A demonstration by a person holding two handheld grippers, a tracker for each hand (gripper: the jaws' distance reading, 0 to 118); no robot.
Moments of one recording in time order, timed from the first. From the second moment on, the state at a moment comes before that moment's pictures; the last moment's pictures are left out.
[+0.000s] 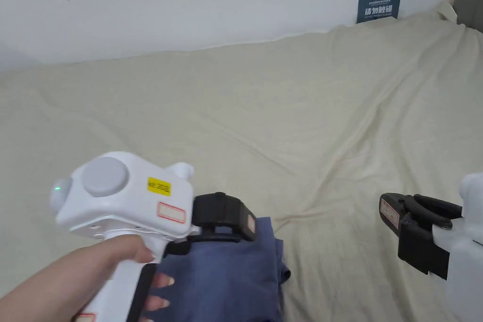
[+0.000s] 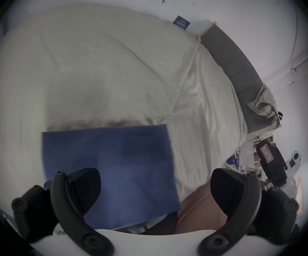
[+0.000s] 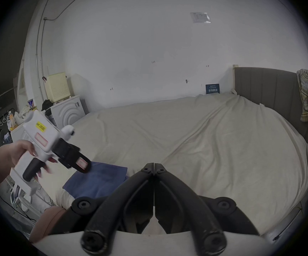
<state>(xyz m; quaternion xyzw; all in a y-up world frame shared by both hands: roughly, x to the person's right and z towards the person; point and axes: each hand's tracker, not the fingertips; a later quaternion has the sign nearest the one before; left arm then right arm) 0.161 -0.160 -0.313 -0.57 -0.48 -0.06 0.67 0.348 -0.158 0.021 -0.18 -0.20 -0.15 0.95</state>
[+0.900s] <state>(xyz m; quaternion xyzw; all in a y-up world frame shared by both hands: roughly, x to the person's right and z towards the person) 0.124 -0.138 -0.229 -0.29 -0.58 0.13 0.75 0.334 -0.128 0.013 -0.13 -0.18 -0.16 0.96</state>
